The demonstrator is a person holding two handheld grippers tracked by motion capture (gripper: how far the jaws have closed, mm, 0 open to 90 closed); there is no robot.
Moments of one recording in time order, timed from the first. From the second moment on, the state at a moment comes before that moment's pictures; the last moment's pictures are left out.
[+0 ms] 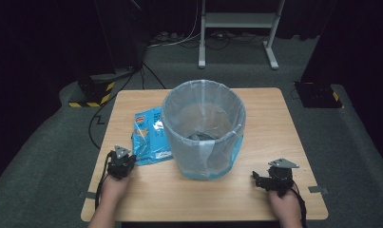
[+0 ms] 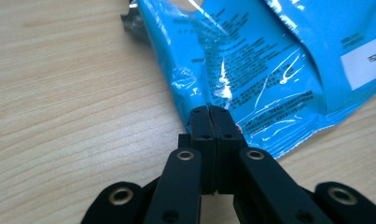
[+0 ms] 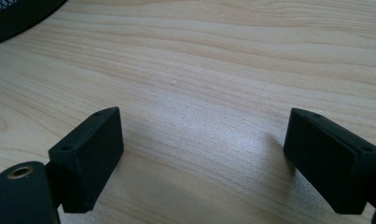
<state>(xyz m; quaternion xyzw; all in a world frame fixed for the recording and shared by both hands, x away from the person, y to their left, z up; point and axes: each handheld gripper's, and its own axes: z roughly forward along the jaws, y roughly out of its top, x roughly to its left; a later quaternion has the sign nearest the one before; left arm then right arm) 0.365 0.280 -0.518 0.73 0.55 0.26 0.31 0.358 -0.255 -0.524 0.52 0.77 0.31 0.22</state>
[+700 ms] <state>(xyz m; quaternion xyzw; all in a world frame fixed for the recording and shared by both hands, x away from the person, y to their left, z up) 0.299 0.291 -0.471 0.64 0.54 0.35 0.43 0.358 -0.254 -0.524 0.51 0.77 0.31 0.22</state>
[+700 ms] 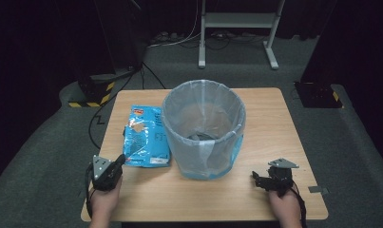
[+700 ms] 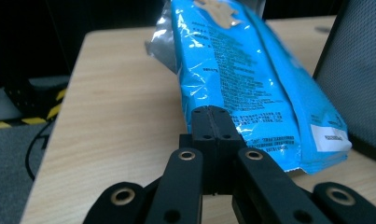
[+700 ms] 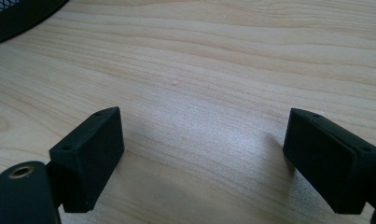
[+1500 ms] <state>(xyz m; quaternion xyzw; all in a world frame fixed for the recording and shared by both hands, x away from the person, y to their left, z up) 0.261 0.285 -0.394 0.55 0.48 0.46 0.50 0.358 -0.254 -0.524 0.51 0.77 0.31 0.22</state>
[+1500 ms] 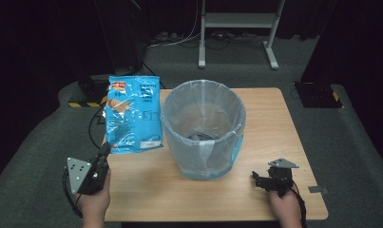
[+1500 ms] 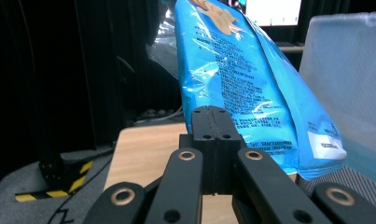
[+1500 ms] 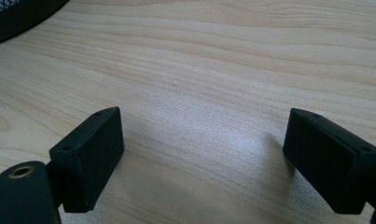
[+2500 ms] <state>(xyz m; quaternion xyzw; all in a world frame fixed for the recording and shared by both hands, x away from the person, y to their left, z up) 0.263 0.276 -0.321 0.48 0.44 0.52 0.56 0.358 -0.254 -0.524 0.51 0.77 0.31 0.22</state>
